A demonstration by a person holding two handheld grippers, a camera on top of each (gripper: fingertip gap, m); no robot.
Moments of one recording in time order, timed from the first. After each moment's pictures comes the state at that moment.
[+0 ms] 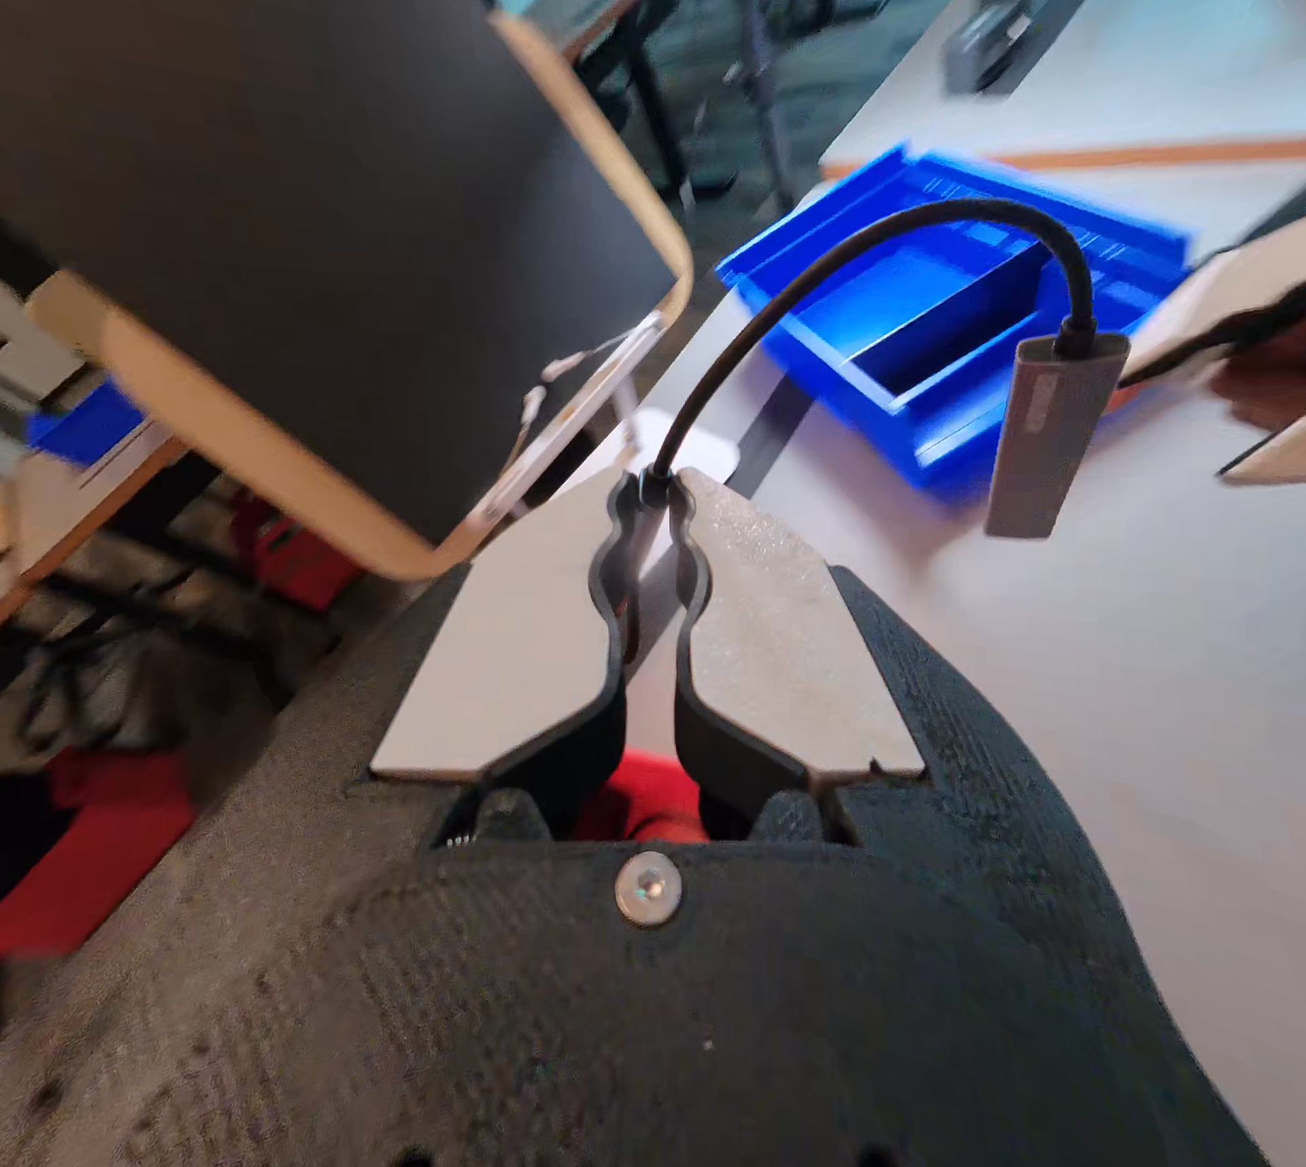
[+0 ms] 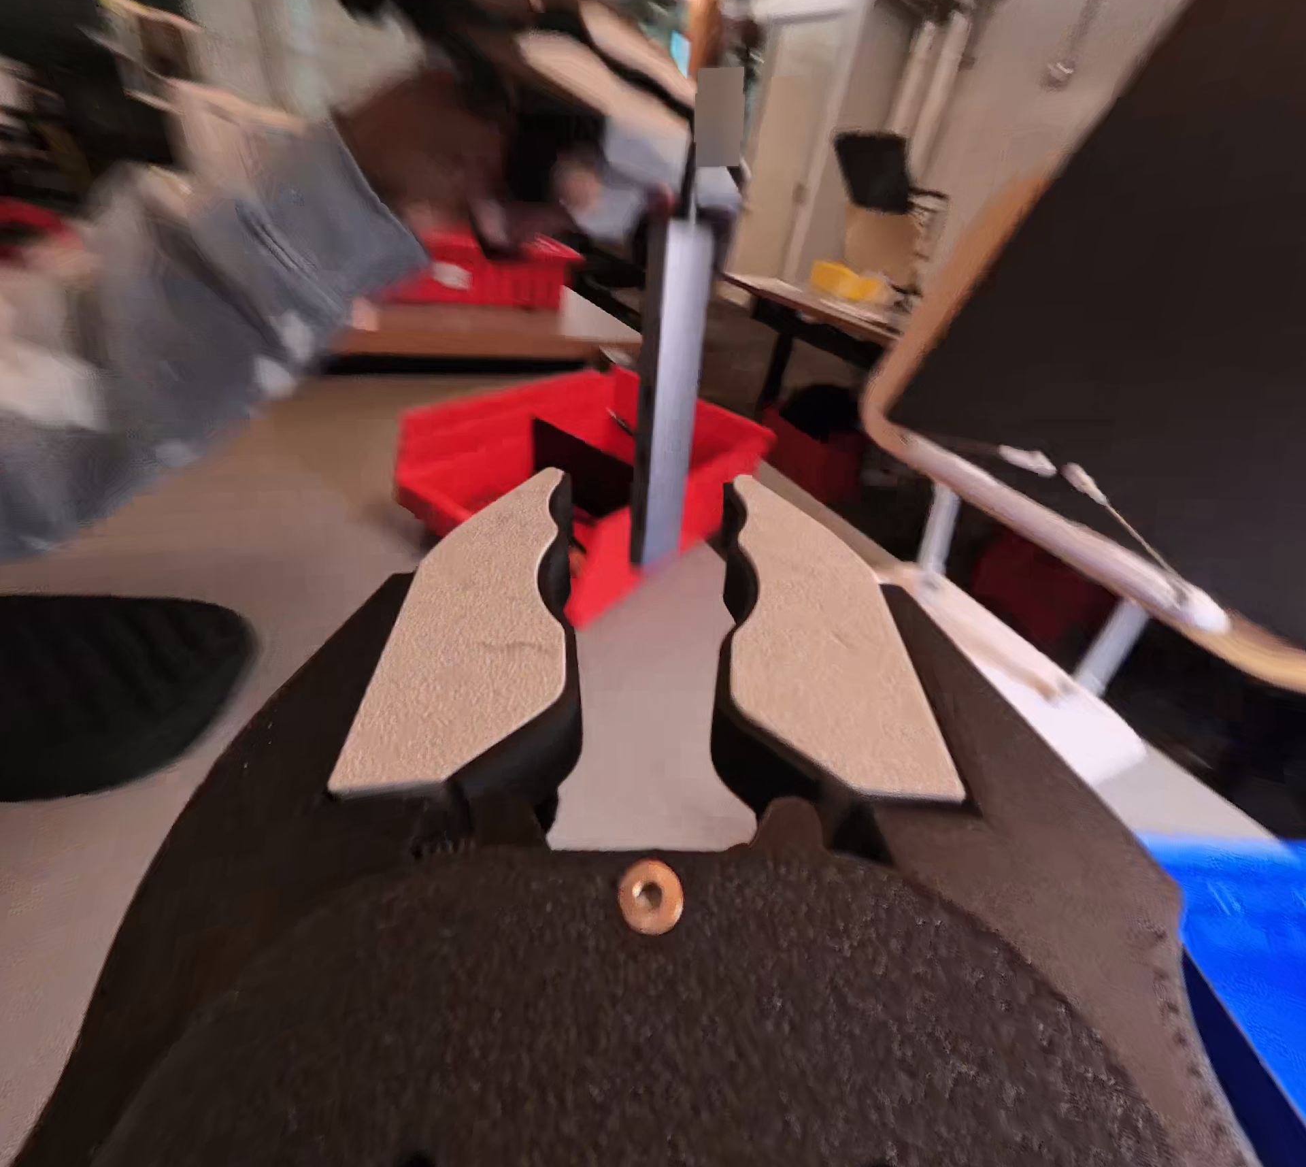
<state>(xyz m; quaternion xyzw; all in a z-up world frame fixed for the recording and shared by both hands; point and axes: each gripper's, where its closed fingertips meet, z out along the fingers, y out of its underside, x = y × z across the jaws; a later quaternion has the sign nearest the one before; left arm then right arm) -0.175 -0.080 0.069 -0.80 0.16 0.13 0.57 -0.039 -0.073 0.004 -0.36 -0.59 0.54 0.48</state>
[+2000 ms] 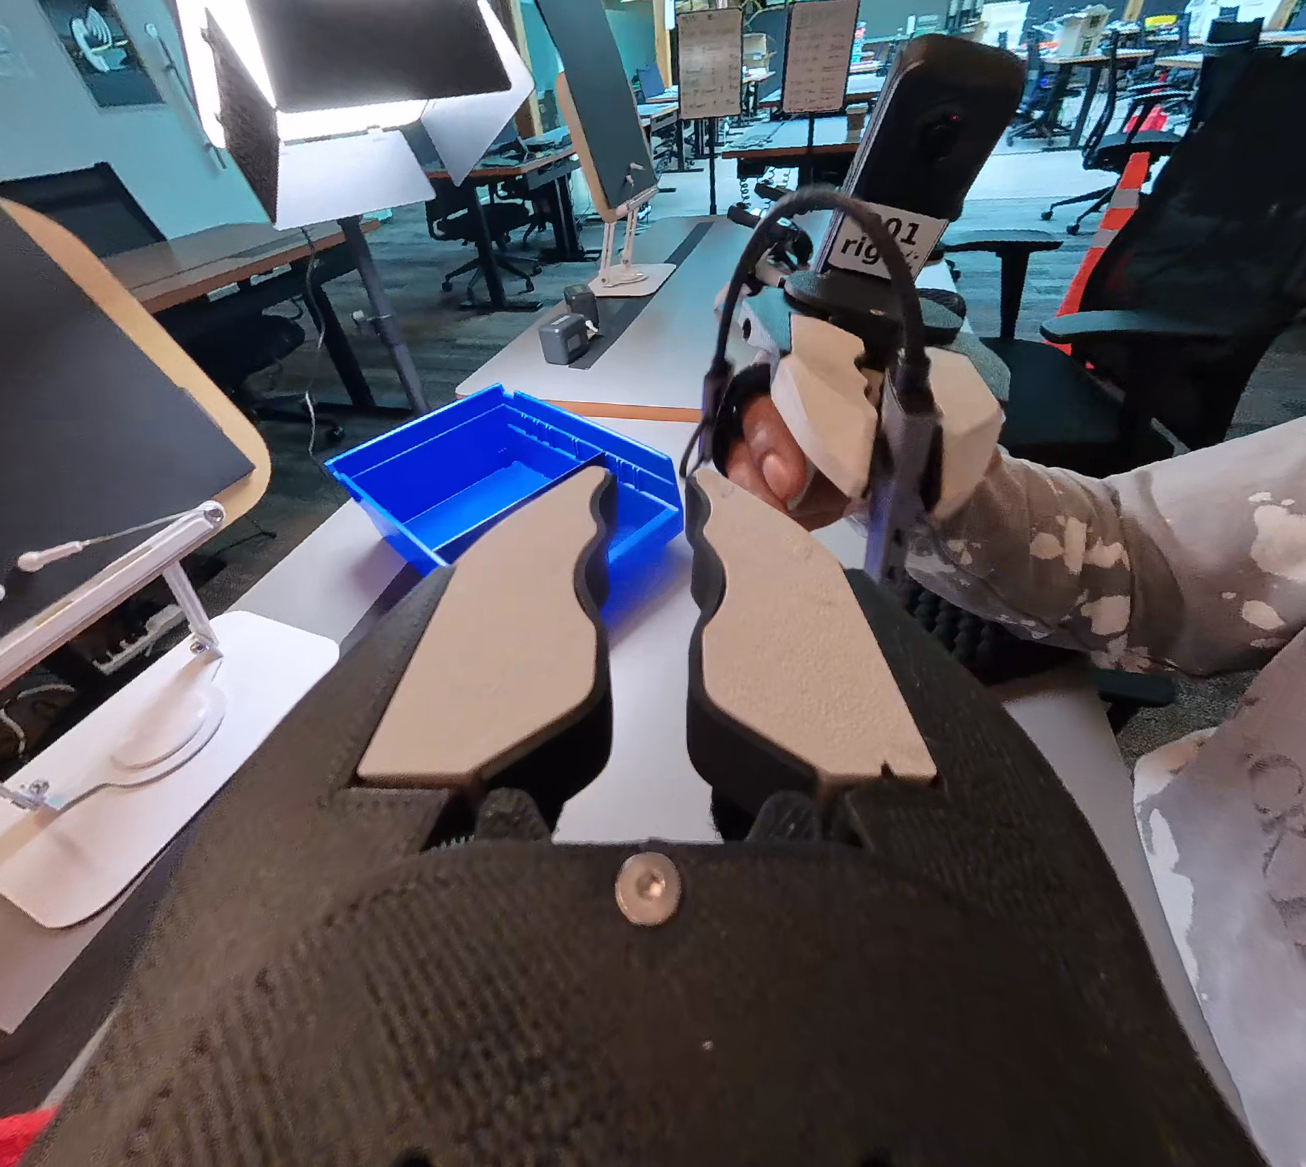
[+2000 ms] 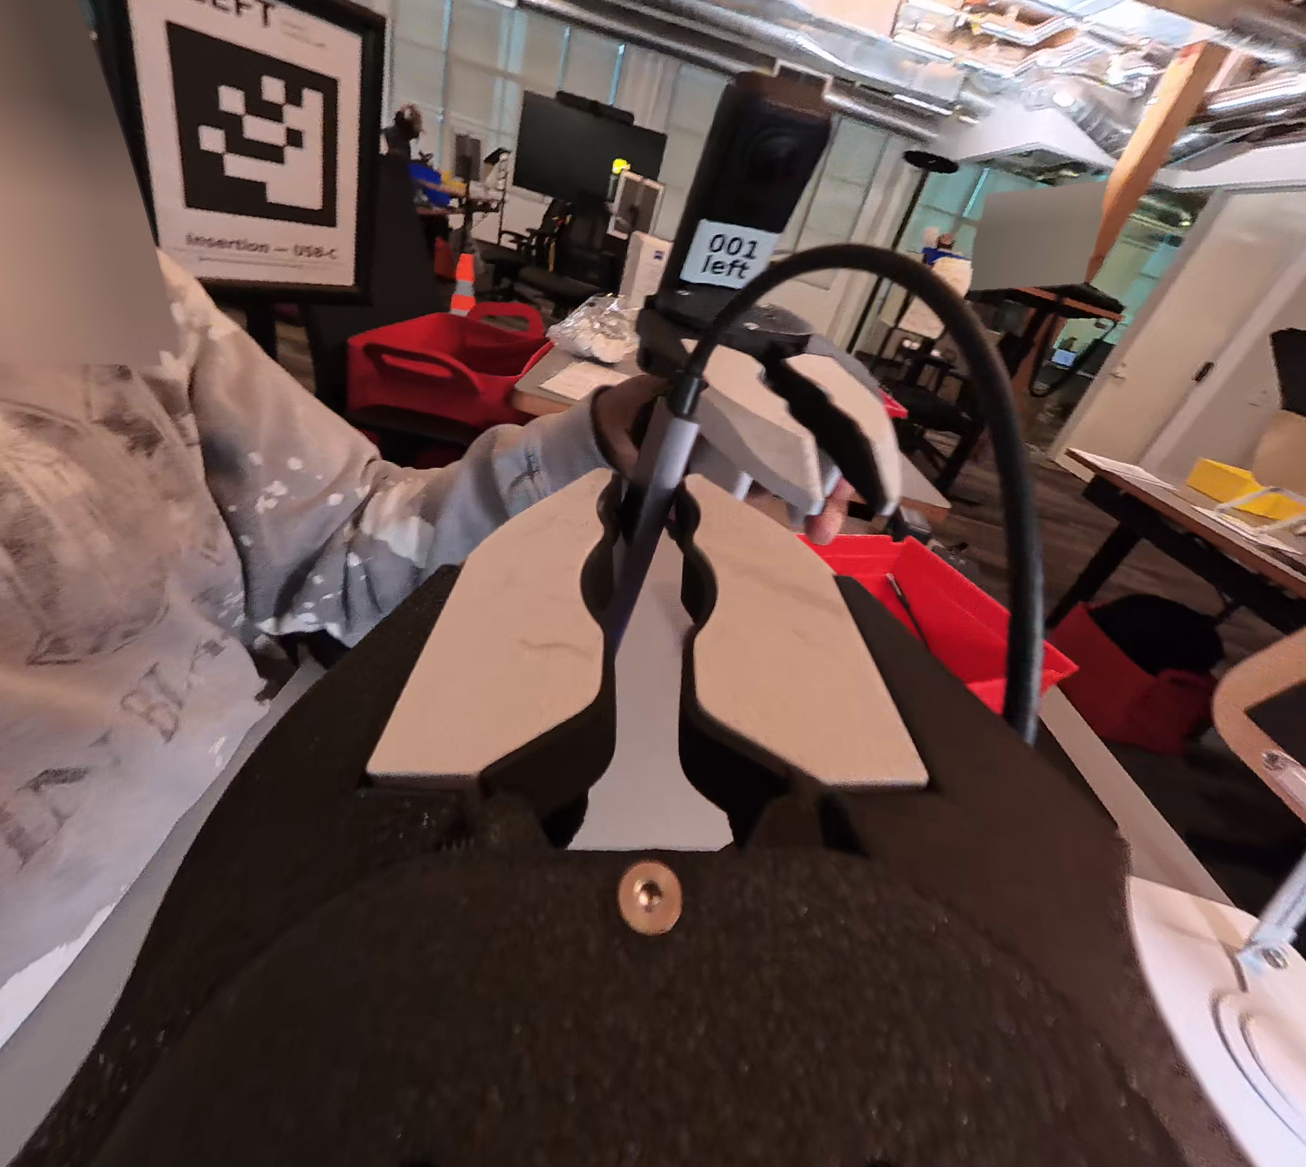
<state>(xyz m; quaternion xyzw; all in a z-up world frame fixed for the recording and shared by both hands) -0.014 -0.121 0.062 -0.71 0.21 -0.13 0.66 0.032 -0.161 0.059 -0.15 -0.66 0.65 0.34</state>
